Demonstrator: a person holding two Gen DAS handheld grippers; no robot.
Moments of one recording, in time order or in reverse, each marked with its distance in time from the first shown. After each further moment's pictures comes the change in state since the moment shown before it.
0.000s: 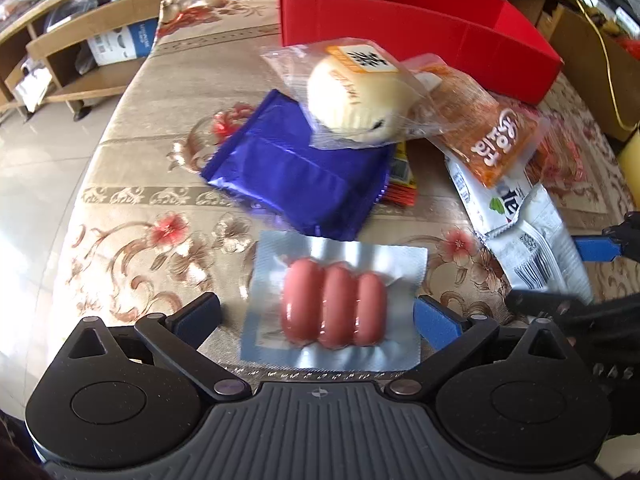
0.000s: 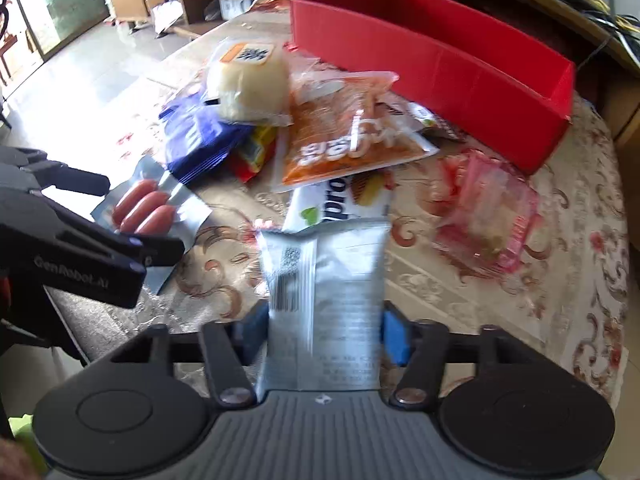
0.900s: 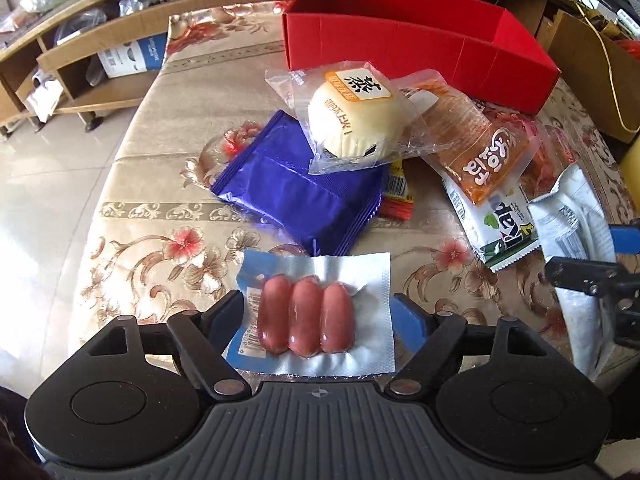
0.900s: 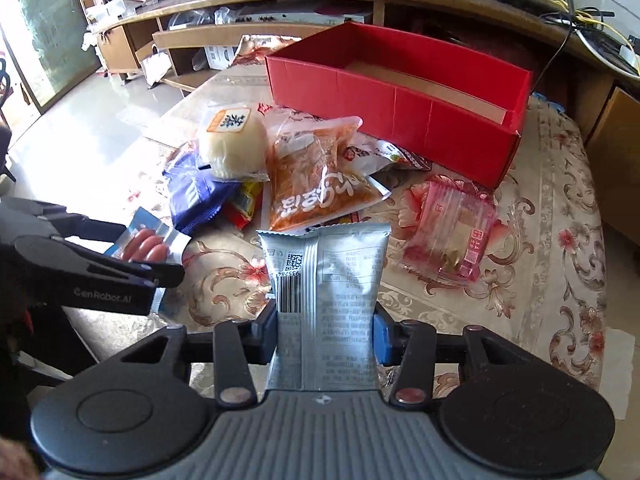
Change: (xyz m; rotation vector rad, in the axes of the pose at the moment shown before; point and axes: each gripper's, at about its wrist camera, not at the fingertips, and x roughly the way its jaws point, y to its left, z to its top) left arm -0.016 -0.001 0.001 -0.011 -0.024 0.033; right arm -0.037 -0.010 0.000 0.081 -0.114 0.016
